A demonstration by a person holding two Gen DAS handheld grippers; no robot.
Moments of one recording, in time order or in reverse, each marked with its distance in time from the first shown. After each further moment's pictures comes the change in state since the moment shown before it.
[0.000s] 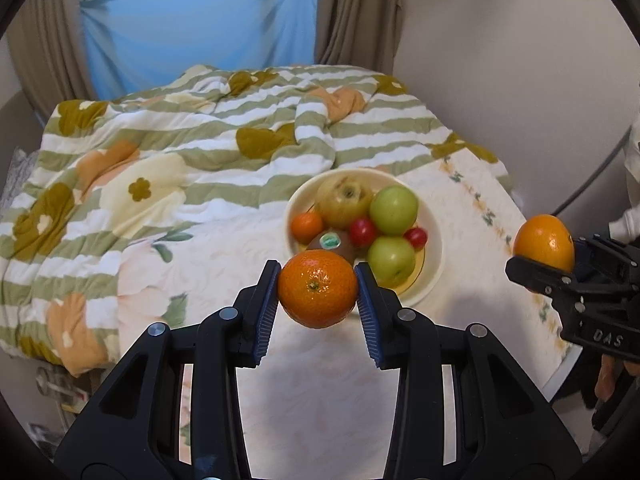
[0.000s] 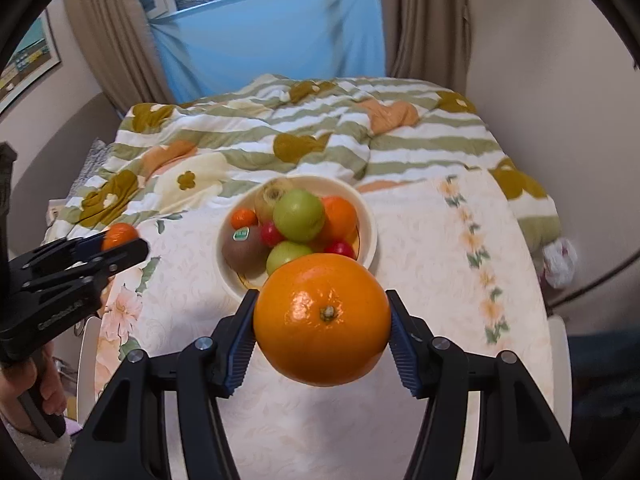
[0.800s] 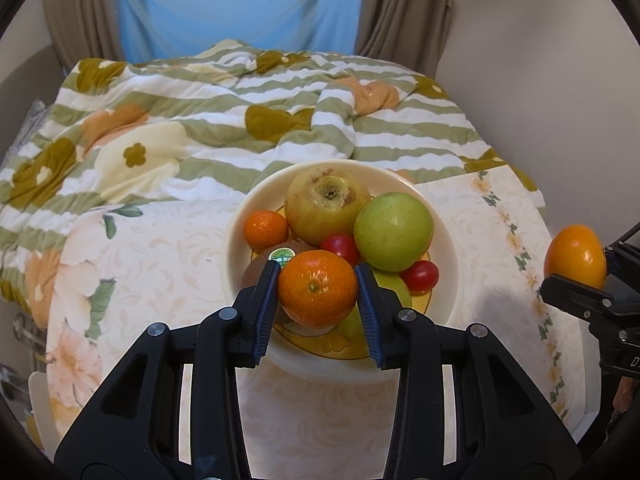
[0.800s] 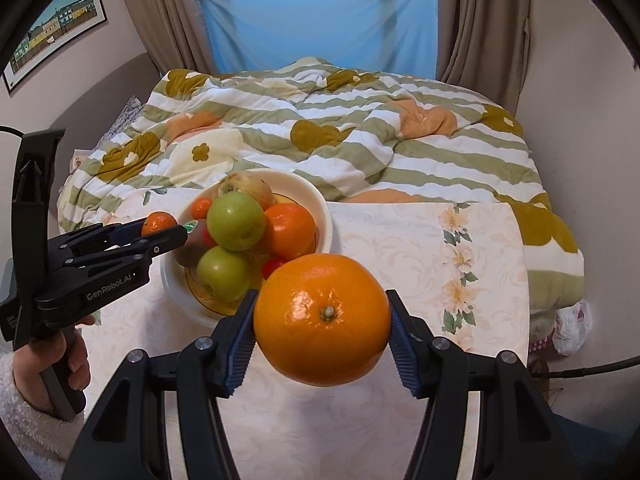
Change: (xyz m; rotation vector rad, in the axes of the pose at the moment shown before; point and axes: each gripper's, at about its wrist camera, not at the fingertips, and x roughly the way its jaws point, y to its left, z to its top) left arm 0.097 -0.044 0.001 -0.164 0.013 0.101; right arm 0.053 -0.078 0.021 -0.180 0.055 0.118
